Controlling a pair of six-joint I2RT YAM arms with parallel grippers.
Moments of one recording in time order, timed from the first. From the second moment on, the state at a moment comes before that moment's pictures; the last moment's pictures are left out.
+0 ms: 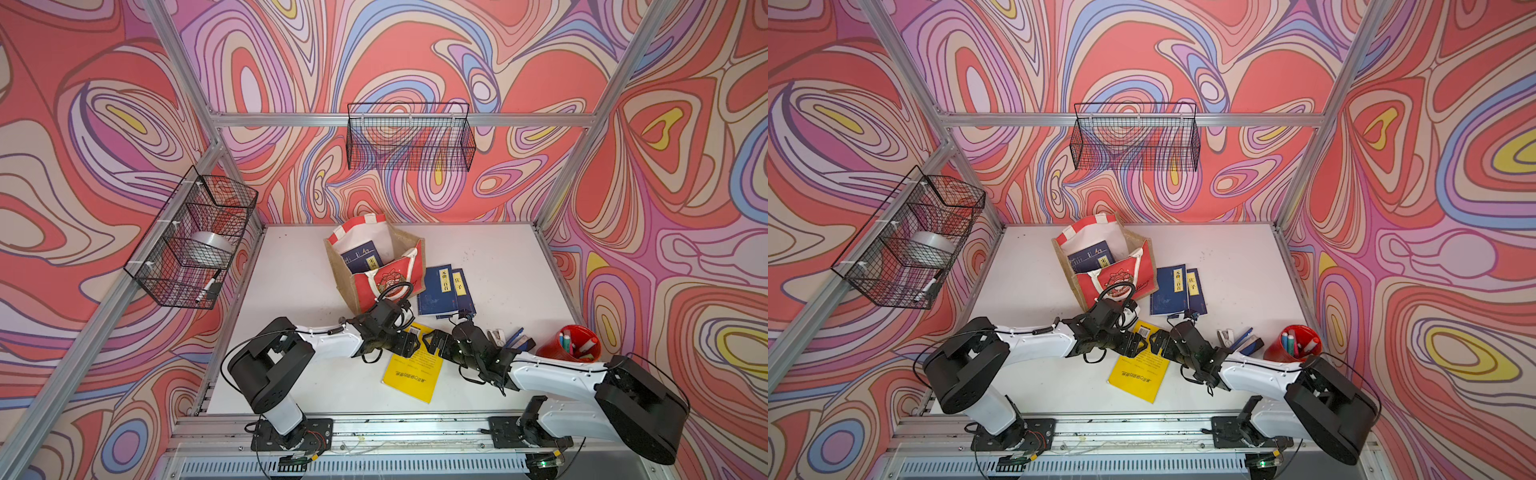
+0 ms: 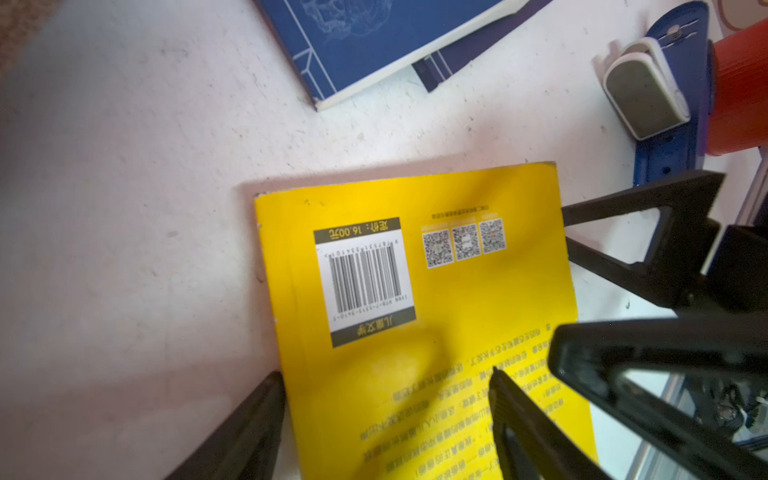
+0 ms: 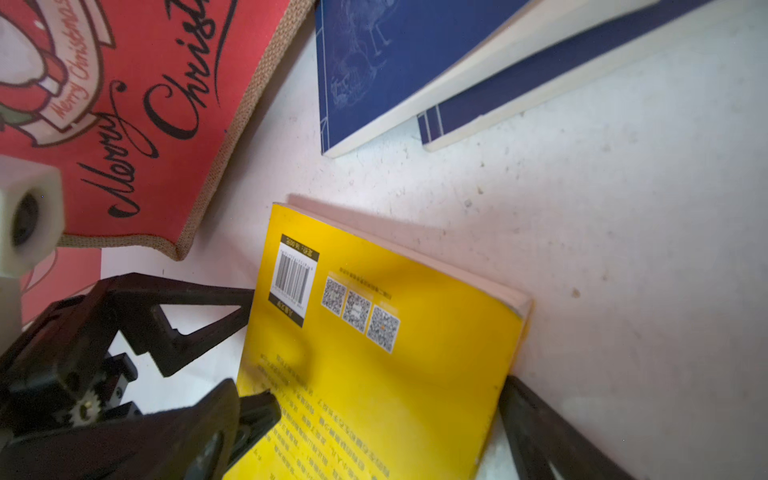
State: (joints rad) left arm -0.80 1.66 0.75 0.00 0.26 -0.42; right arm 0.79 1.28 0.37 0.15 0.06 1.00
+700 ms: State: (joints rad) left arm -0.78 1.67 0.73 0.05 0.35 -0.45; right arm 0.77 1.35 0.40 0.20 0.01 0.93
